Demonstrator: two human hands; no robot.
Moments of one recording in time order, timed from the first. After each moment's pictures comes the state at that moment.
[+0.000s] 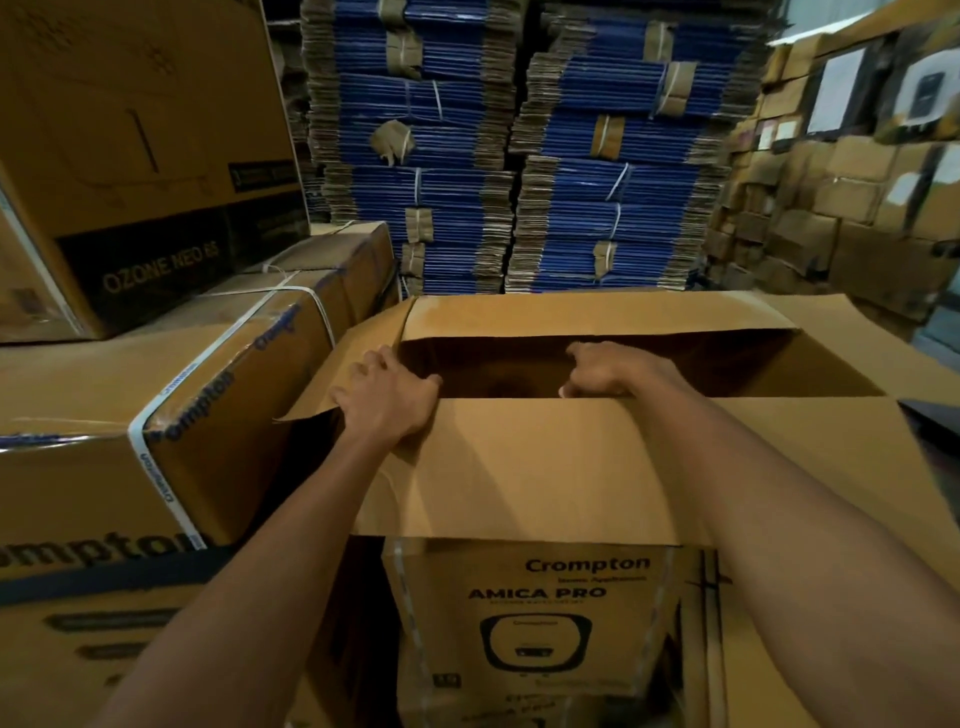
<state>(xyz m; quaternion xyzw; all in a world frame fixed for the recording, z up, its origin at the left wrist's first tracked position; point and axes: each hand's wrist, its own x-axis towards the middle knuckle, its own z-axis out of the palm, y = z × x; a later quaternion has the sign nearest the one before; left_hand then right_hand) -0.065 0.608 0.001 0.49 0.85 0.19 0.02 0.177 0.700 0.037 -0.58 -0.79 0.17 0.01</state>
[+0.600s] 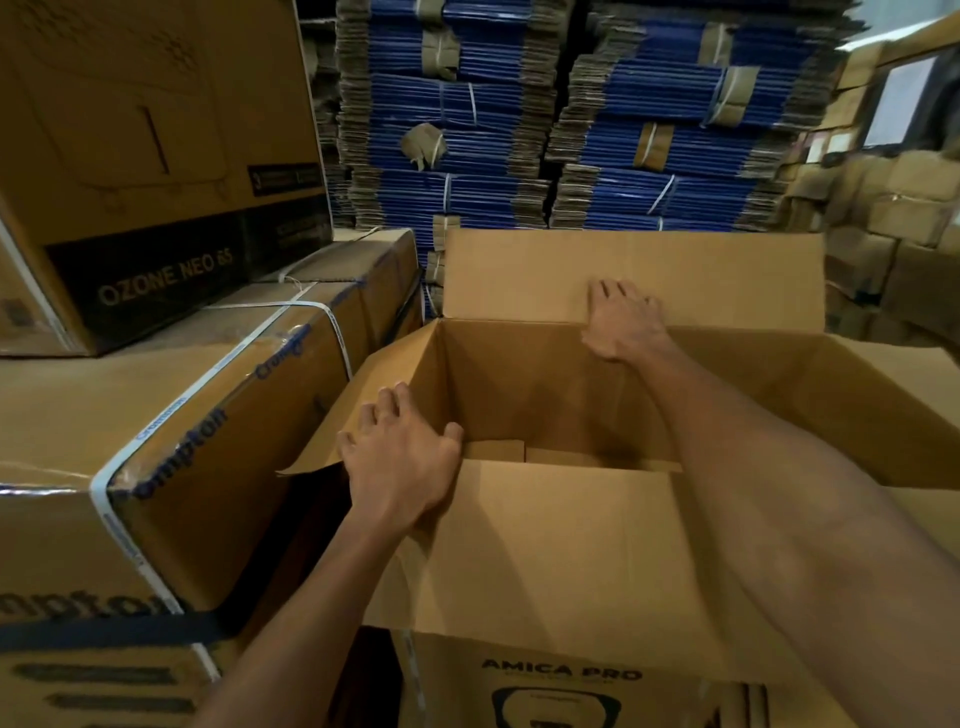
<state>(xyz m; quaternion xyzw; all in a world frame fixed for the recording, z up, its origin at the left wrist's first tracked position) -0.068 0.610 -0.012 0.49 0.84 0.23 -0.02 0.123 0.848 0.049 -0.56 -0.81 -0.08 0.13</state>
